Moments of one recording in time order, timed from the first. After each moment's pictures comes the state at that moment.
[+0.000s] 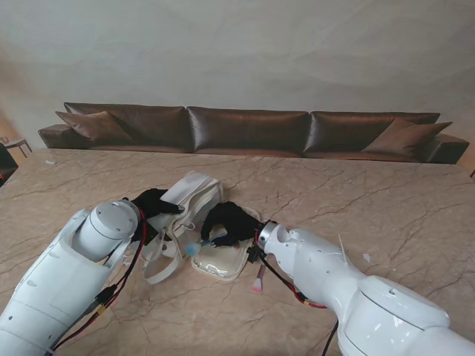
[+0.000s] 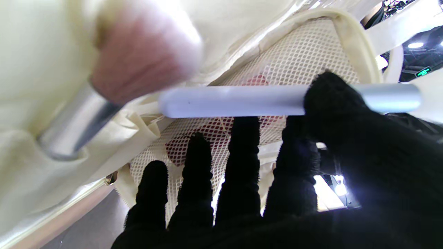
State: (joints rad) left arm 1.24 -1.12 -1.16 -1.43 0.19 0.51 -0.22; right arm -0.79 -1.55 0.42 -0.25 -0.37 -0.84 -0.35; left_hand 0.86 -0.49 0.61 -0.28 0.61 -0.04 1.03 1.00 1.04 -0.02 0.47 0.65 1.06 0.24 0.89 0.84 0.67 0.32 1.62 0.73; right_hand 0.35 -0.79 1.32 -0.37 0.84 -0.41 0.81 0.72 0.69 -0.17 0.79 0.74 0.20 -0.02 0.96 0.94 -0.10 0.06 0.75 1.00
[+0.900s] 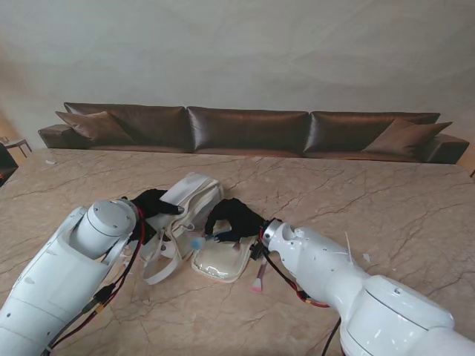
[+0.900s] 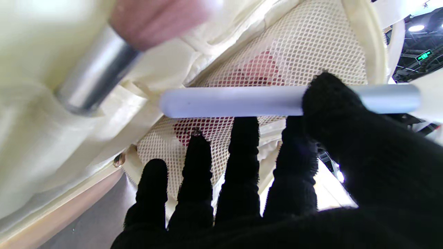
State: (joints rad) left arm 1.23 -1.12 -1.17 -1.42 0.18 0.51 -0.27; right arm -0.80 -1.54 0.46 -0.25 -0.35 -0.87 -0.33; left_hand 0.87 -0.49 0.59 -0.28 0.61 -0.04 1.02 1.01 1.04 -0.02 0.47 0.66 1.06 0.24 0.89 0.84 0.66 0.32 1.62 0.74; right_hand 0.36 -0.78 1.31 -0.37 0.83 -0.41 0.81 0.72 0.66 -0.17 0.79 0.74 0.21 -0.02 0.95 0.94 -0.08 0.07 0.79 0.97
